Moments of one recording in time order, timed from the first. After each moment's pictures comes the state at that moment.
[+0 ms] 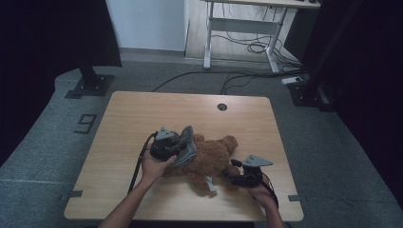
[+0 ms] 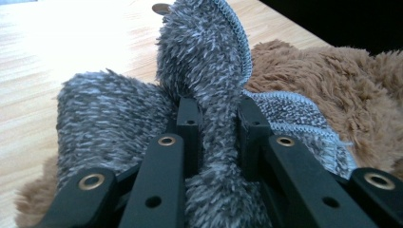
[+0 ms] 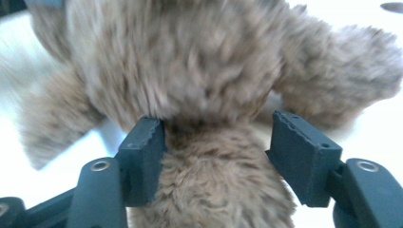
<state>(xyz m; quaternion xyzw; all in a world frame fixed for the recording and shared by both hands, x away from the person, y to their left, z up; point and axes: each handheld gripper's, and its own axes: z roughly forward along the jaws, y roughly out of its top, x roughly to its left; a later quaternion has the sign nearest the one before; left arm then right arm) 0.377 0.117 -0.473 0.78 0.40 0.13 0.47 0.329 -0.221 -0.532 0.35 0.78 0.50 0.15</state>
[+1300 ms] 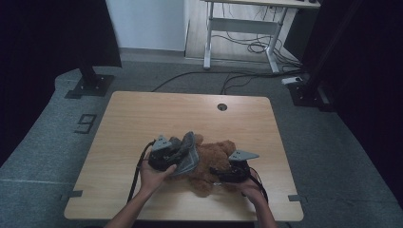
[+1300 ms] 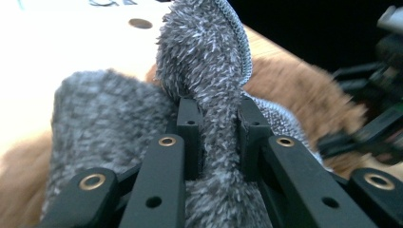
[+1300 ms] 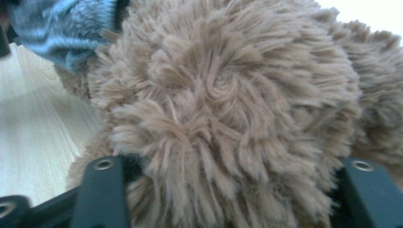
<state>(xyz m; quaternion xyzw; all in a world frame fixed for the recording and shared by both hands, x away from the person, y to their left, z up) 0.347 0.110 -0.462 0.77 0.38 0.11 0.51 0.340 -0.179 -0.520 0.34 0.80 0.49 0.10</state>
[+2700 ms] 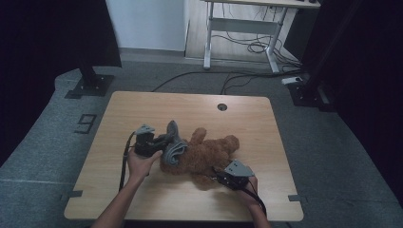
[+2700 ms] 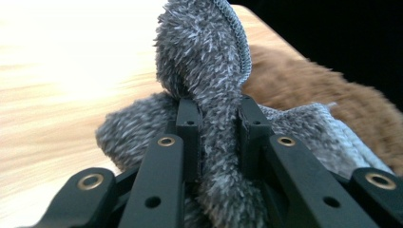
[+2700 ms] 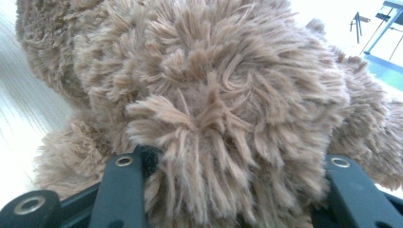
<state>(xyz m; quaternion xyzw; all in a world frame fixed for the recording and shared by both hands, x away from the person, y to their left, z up) 0.383 0.172 -0.468 0.73 0.47 0.10 0.49 0.316 -0.168 -0.536 0.29 0.77 0.48 0.30</state>
